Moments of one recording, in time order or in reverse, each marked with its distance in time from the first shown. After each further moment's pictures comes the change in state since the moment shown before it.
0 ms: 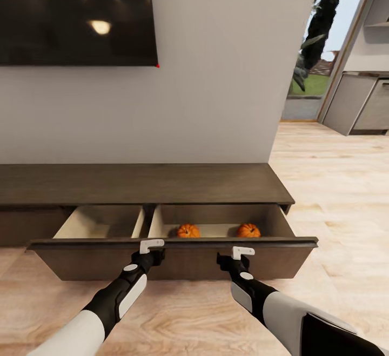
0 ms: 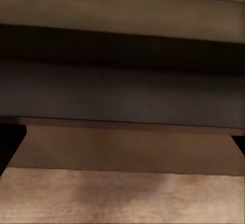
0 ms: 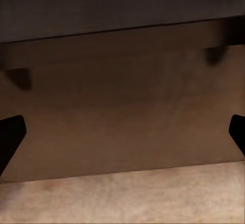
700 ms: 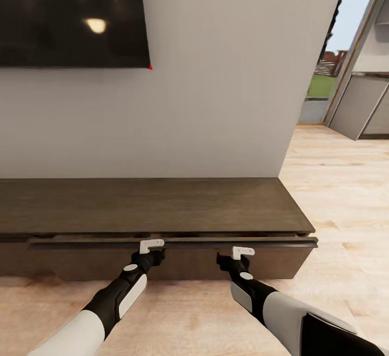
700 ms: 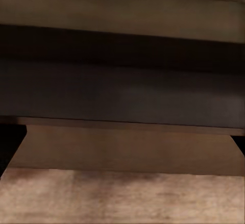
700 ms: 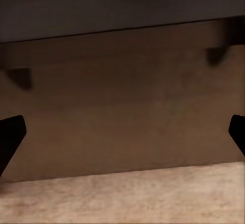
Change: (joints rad) left arm 0.000 0.000 0.001 0.000 -0.002 0.000 0.001; right arm 0.000 0.001 0.000 0.000 0.000 0.000 0.000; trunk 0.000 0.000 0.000
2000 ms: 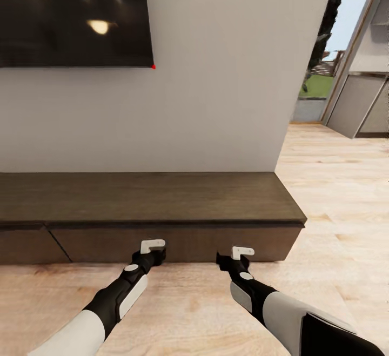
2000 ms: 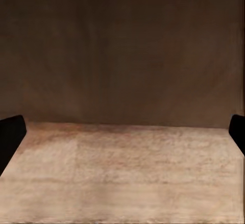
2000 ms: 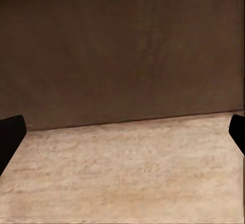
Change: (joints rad) left arm 0.000 0.000 -0.013 -0.002 -0.005 -0.002 0.000; right arm 0.000 0.001 0.000 -0.001 0.000 0.000 0.001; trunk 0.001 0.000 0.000
